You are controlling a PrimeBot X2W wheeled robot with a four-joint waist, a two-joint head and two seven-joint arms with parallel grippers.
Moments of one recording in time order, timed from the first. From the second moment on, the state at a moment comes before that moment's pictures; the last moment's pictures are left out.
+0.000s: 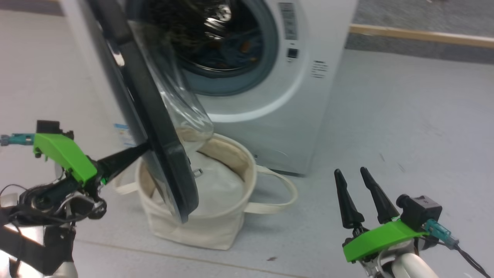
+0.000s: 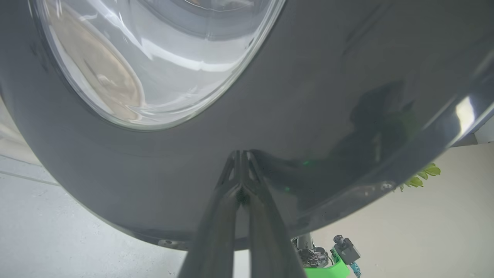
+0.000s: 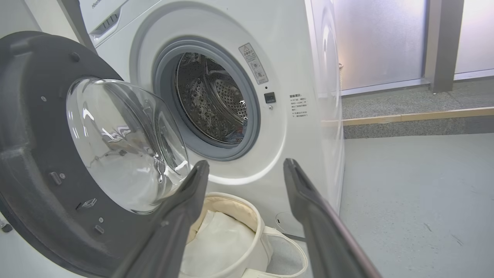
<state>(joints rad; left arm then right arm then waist) -0.54 0.12 0.24 0.37 -1.15 0.04 1.08 -0.14 -0.17 0.36 0.20 0.51 0.13 -0.26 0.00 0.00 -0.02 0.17</state>
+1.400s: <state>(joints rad) -0.46 0.33 -0.06 0.35 -0.66 -0.12 0.12 -0.22 -0.18 0.38 0.18 0.49 0.13 -0.26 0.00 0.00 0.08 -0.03</state>
